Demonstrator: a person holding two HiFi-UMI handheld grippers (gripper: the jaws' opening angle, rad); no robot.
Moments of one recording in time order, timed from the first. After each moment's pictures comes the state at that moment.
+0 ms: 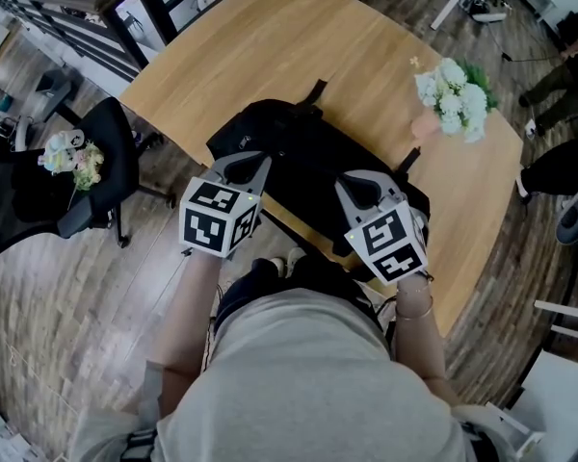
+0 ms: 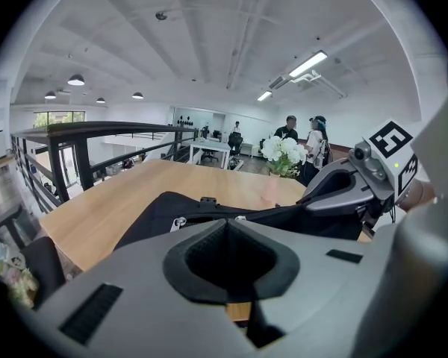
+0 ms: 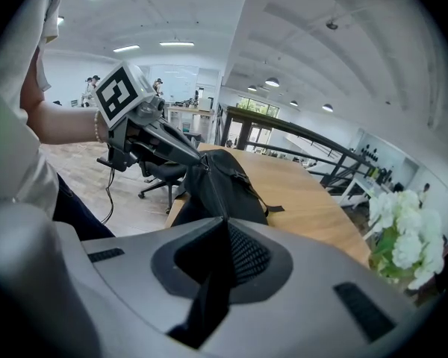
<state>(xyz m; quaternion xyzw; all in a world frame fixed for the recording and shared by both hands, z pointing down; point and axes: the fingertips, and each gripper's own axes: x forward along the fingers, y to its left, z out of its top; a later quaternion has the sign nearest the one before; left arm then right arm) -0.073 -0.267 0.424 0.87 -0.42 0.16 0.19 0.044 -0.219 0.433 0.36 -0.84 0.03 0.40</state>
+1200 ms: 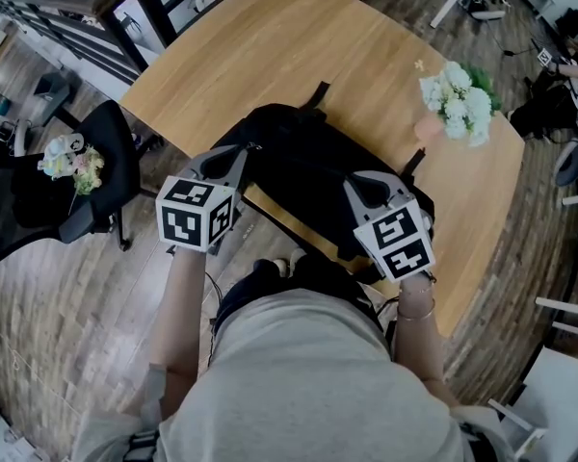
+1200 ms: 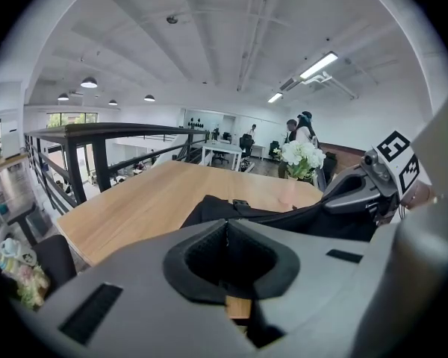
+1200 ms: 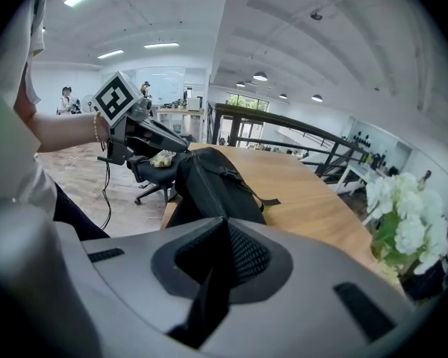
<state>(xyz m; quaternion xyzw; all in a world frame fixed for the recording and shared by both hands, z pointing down) -0.123 -0.293 0.423 0.86 -0.45 0.16 0.19 0.052 -0.231 0.434 0.39 -0.83 0.07 0.39</state>
